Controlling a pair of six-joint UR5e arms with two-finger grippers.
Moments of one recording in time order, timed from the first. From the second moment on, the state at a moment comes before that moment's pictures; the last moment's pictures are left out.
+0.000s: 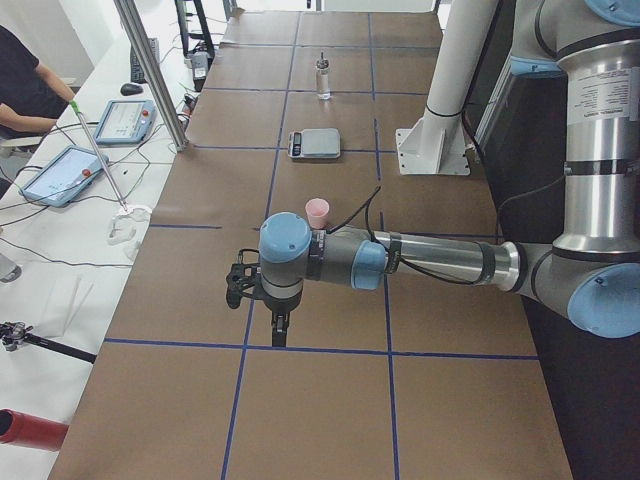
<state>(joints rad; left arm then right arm) -1.60 -1.49 -1.78 -1.63 -2.32 -0.12 1.59 -1.54 1.52 -1.49 2.44 0.00</state>
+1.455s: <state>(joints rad) -1.19 -1.65 -2.04 -1.74 -2.33 -0.74 1.60 -1.54 1.56 -1.49 2.45 -0.01</state>
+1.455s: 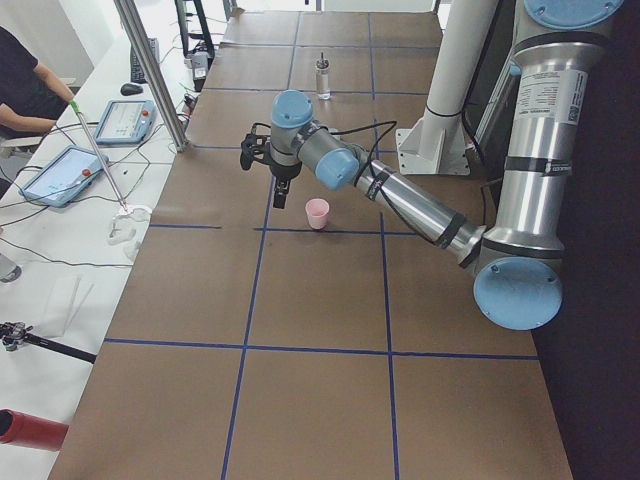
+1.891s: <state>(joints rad) -1.01 -1.64 -2.04 -1.80 -2.14 -1.05 1.60 -1.53 1.56 -1.48 2.45 0.00</state>
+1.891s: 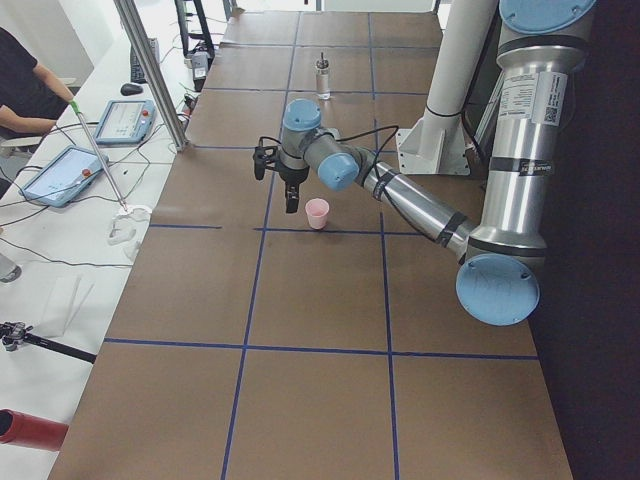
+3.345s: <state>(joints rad) -0.70 -1.64 -1.91 -1.89 -1.99 -1.29 1.60 -1.53 1.54 -1.37 2.46 0.03</state>
